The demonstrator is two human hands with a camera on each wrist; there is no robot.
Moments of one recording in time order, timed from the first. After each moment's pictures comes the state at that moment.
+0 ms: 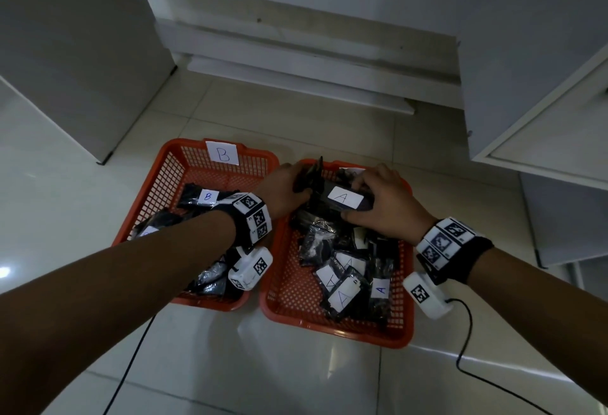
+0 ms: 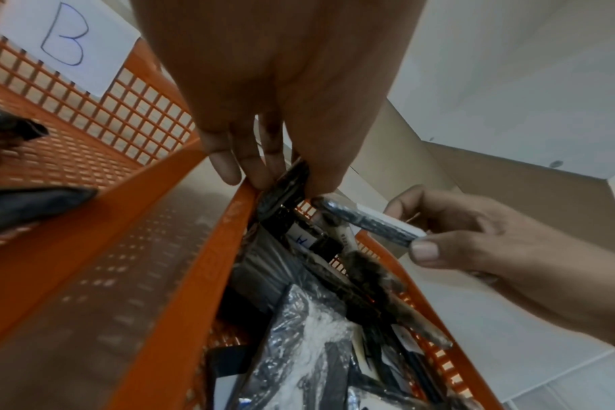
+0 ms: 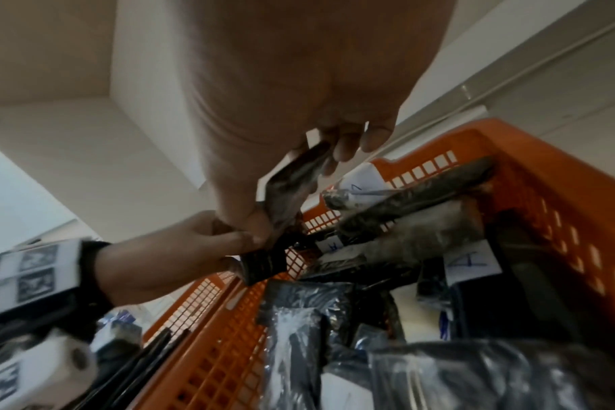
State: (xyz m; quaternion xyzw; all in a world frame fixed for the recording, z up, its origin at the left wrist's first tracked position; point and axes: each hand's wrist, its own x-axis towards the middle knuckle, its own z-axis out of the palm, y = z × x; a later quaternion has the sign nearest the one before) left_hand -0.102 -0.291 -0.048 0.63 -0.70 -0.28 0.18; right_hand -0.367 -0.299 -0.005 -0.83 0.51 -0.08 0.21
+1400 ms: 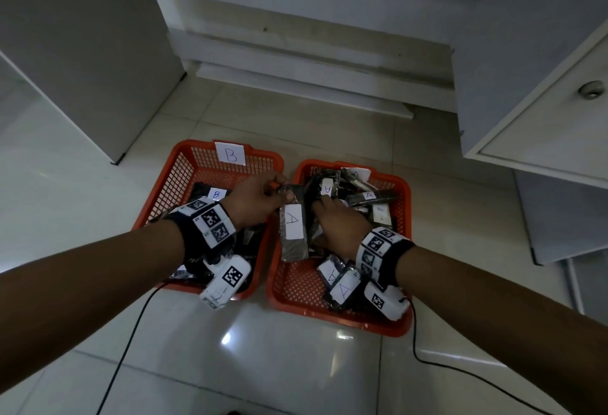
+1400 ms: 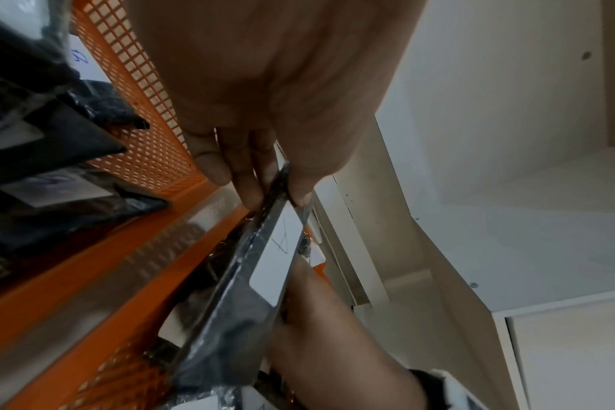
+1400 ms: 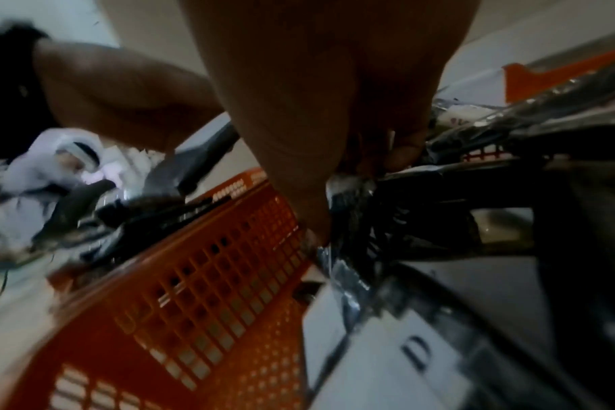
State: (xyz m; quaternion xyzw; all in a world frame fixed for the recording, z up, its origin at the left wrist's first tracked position) left_hand -0.067 -0.229 -0.007 0.62 -0.58 -0.43 0.29; right_hand -0.293 -0.256 -0.048 -0.90 0.42 0.09 0.12
